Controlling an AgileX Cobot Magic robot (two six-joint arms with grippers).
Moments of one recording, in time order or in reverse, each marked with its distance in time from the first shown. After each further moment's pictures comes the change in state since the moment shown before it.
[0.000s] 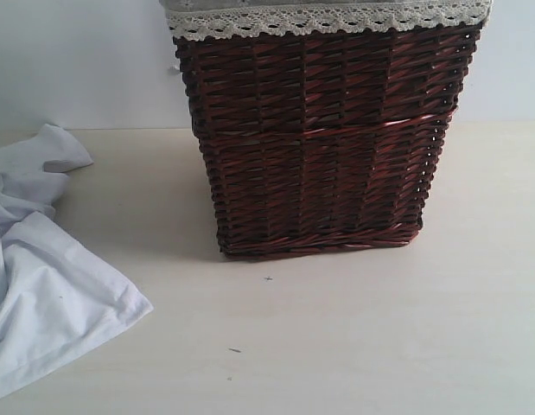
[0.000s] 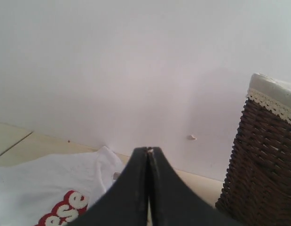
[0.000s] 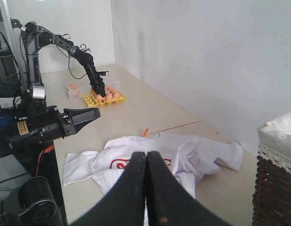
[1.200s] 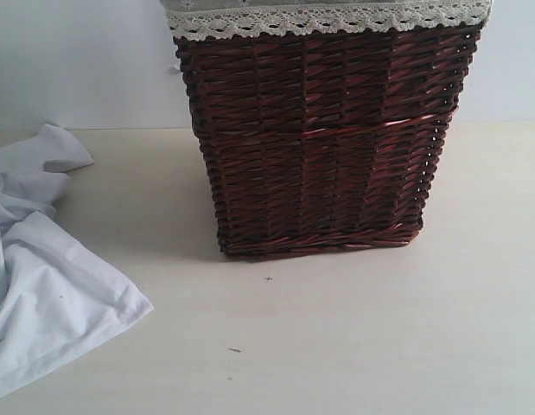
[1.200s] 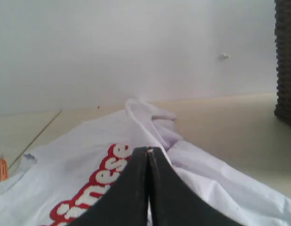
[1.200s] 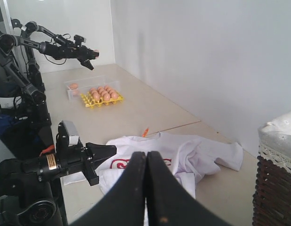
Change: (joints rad) left arm -0.058 0.002 0.361 0.139 -0.223 0.249; right arm 0.000 0.000 0.000 0.000 0.000 0.000
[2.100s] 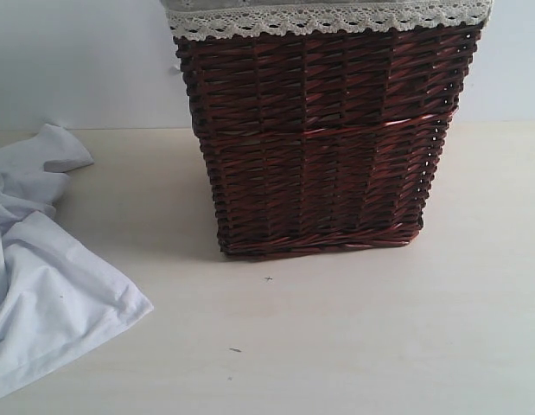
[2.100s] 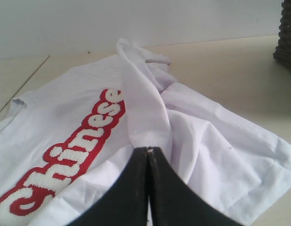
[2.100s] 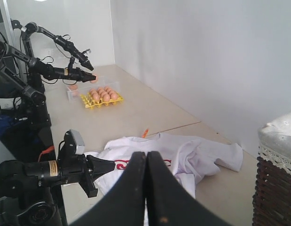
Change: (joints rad) left arm 0.000 0.000 0.004 0.000 0.186 -0.008; right arm 0.000 0.000 0.000 0.000 -0.002 0.000
